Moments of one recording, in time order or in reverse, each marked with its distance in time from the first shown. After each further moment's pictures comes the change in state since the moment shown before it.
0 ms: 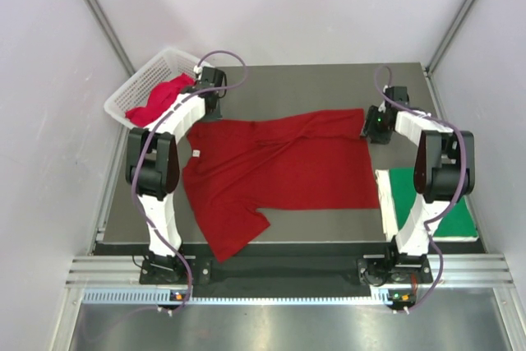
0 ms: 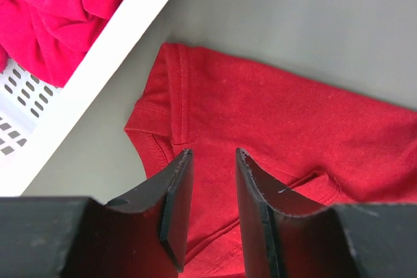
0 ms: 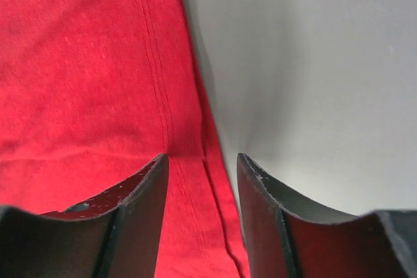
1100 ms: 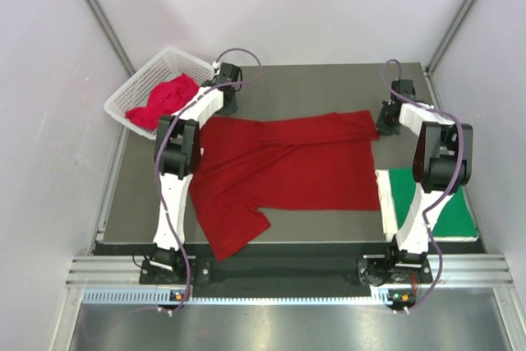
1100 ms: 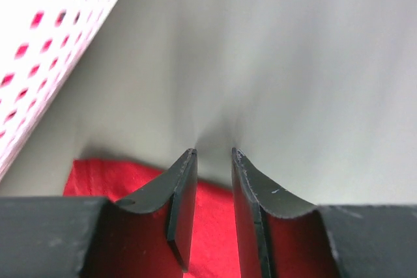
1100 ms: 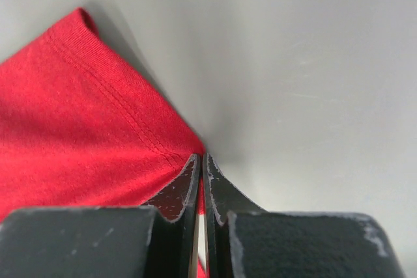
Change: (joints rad) left arm -0.024 0.379 0.369 0.032 0.043 -0.009; right arm -0.048 0.122 0.148 -0.029 0.150 -0.026
